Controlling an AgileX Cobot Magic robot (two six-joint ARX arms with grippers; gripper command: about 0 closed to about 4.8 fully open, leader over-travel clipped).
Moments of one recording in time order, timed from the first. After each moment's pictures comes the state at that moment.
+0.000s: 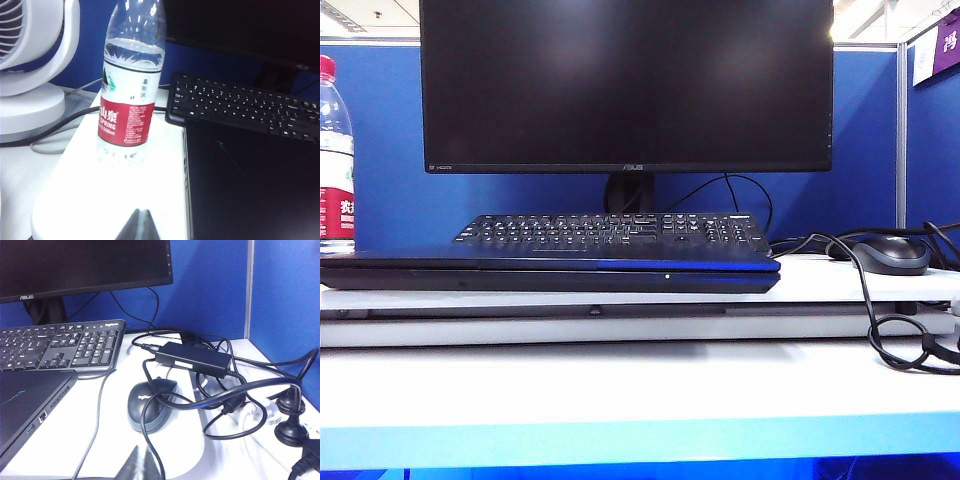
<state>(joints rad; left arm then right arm) 0.03 0.01 0.01 0.03 0.04 -0.18 0.01 0.00 0.01 0.07 -0.05 0.12</state>
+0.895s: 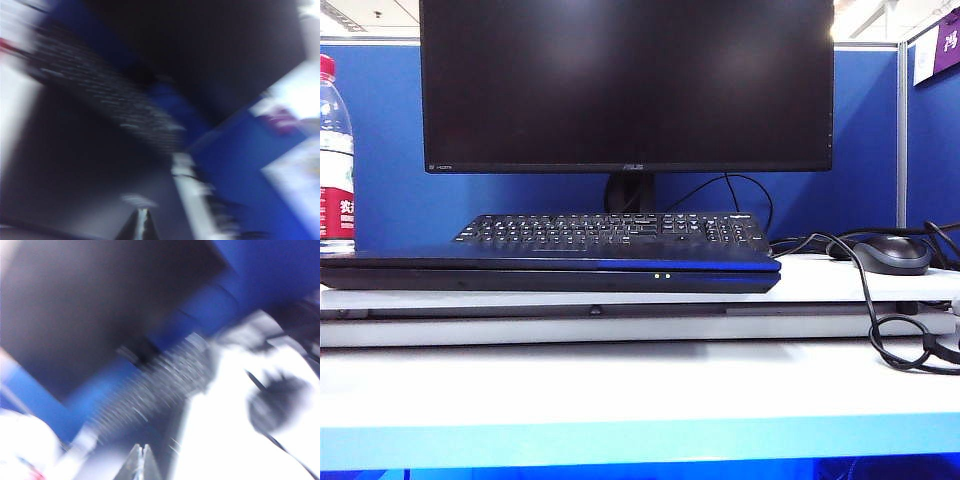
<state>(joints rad) 0.03 0.01 0.01 0.16 0.45 -0.87 0.01 0.00 0.01 0.24 -0.23 0.75</state>
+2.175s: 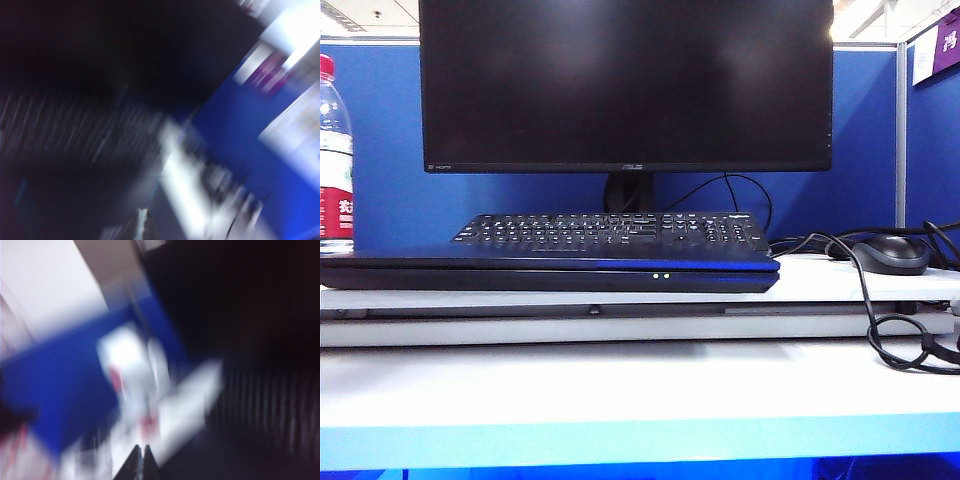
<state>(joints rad) 0.03 0.72 0.95 -0.37 0.62 -0.42 0.38 1.06 1.03 0.10 -0.54 0.46</state>
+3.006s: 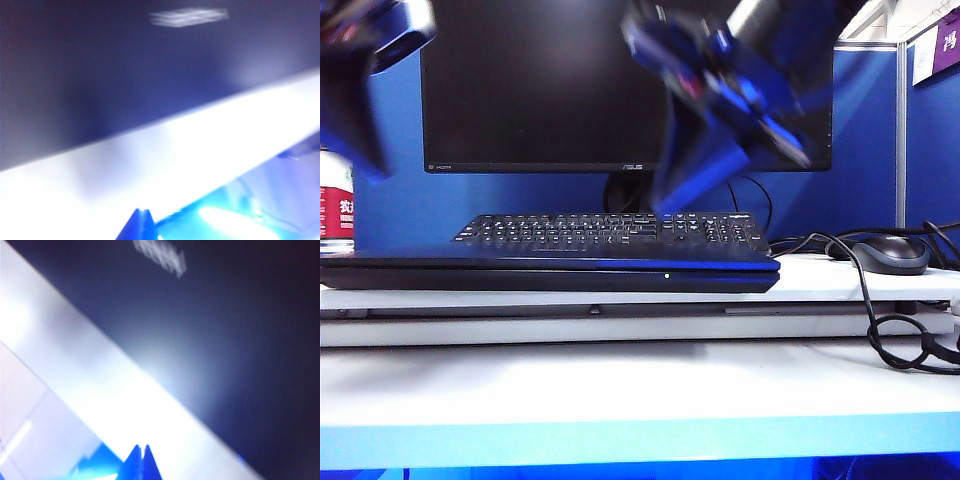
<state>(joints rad) -0.31 1.13 0.95 -0.81 0.28 -0.07 0.71 1.39 0.95 -0.39 -0.20 0.19</state>
